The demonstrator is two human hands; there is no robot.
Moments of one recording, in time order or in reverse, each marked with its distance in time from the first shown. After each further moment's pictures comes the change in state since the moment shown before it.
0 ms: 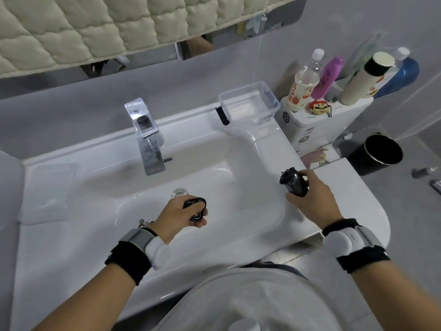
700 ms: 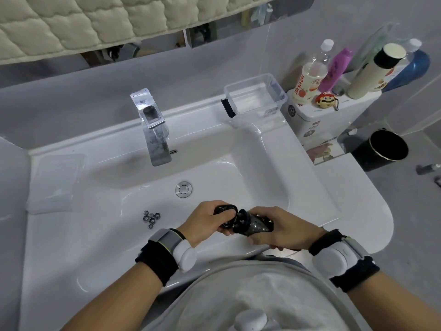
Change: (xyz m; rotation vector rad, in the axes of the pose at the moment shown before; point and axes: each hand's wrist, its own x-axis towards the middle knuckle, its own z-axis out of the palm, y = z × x) left_hand -0.010 -0.017 0.047 0.063 -0.165 0.016; right_hand -0.064 -0.050 0.033 0.254 -0.813 -0.265
